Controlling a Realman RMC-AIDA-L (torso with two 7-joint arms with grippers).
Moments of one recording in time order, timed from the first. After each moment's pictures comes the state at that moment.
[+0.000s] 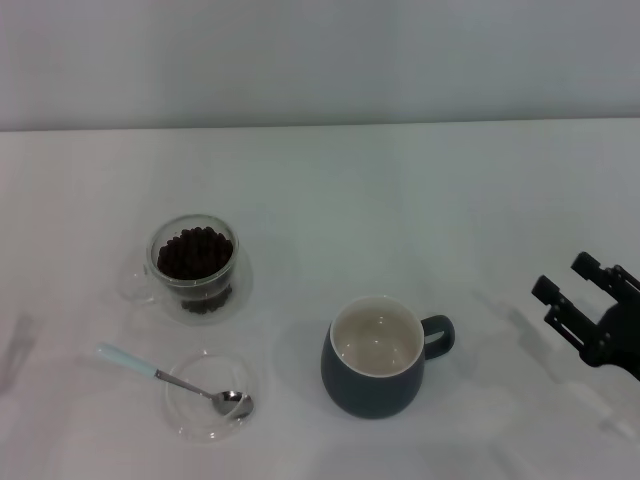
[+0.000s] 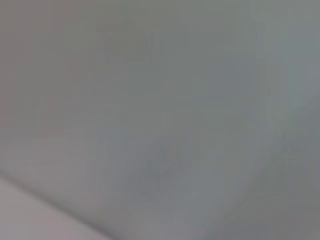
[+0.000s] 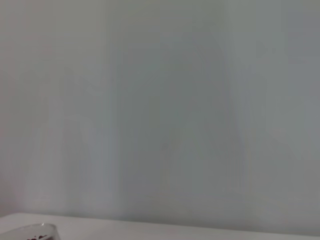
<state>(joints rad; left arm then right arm) -0.13 -2.08 0.80 0.19 0.93 1.43 -1.06 0.19 2.01 -2.10 -0.07 0.13 -1.48 0.51</state>
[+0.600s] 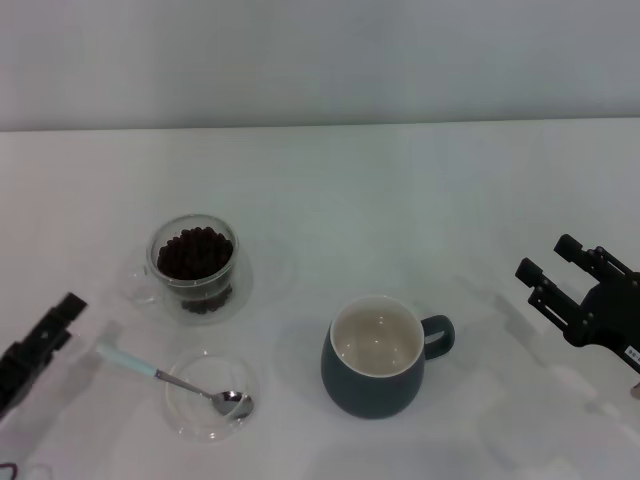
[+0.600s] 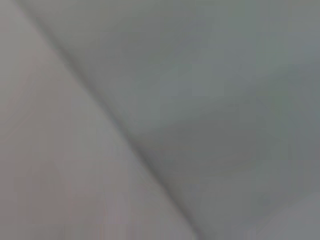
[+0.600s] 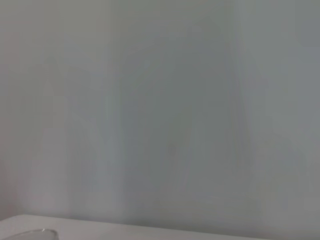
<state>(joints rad) -0.22 -2.06 1.07 0.11 0.94 1.33 -1.52 0.24 2.01 -2.10 -0.07 0.12 -1.45 0.53</state>
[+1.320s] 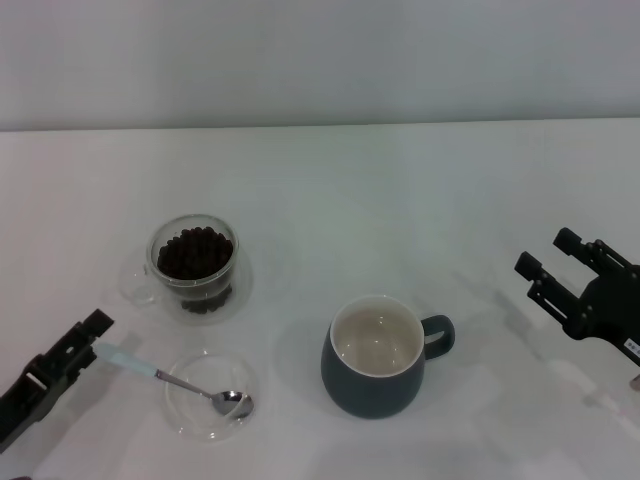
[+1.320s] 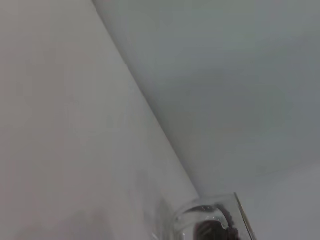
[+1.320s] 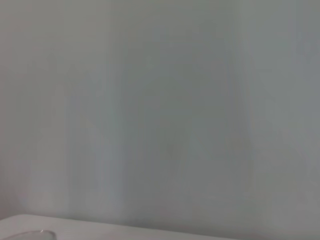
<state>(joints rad) -0.23 -2.05 1.14 0.12 0.98 1.31 -1.63 0.26 2.00 -2.10 -0.06 0.13 -1.45 0.53</state>
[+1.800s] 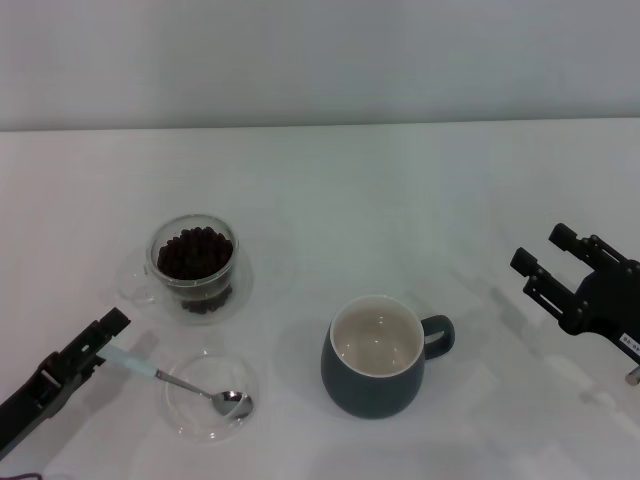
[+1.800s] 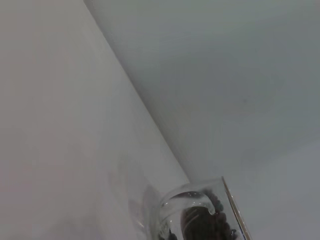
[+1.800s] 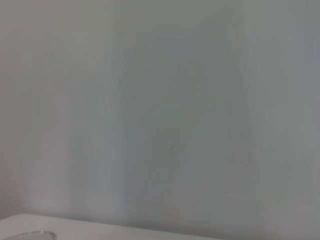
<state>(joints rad) -0.25 -2.05 1.14 0.12 1.02 1.33 -1.63 0.27 2.00 -2.10 -0.06 0.13 -1.44 0.53</state>
